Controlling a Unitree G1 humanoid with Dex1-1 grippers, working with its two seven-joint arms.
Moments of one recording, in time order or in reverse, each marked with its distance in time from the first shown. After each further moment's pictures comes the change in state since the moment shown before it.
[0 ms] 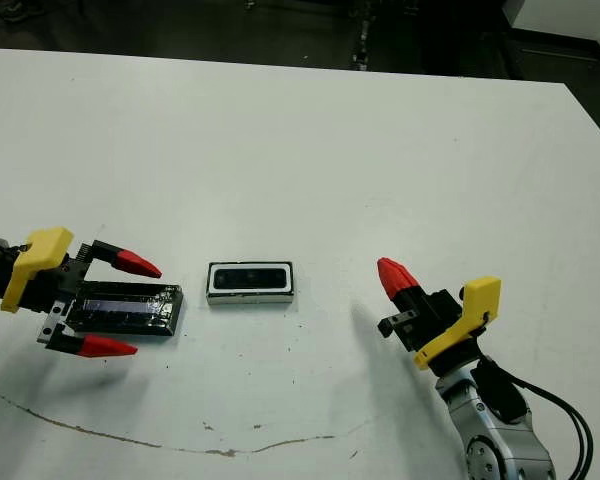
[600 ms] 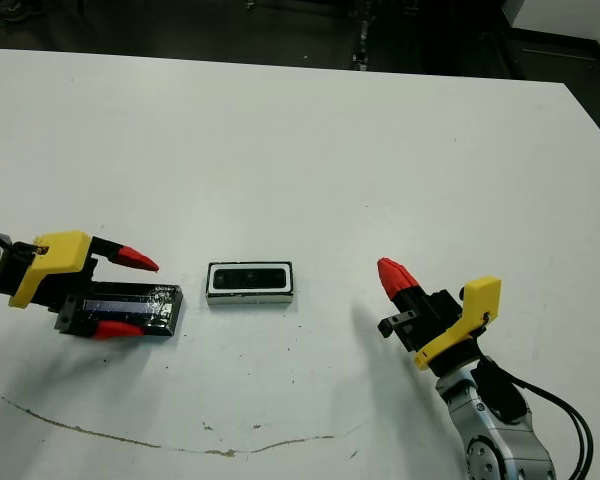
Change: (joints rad) left arm 0.031 0.001 -0.004 -0.089 0.092 0.028 0.172; right arm 0.001 0.000 0.000 0.000 0.002 0.000 0.000
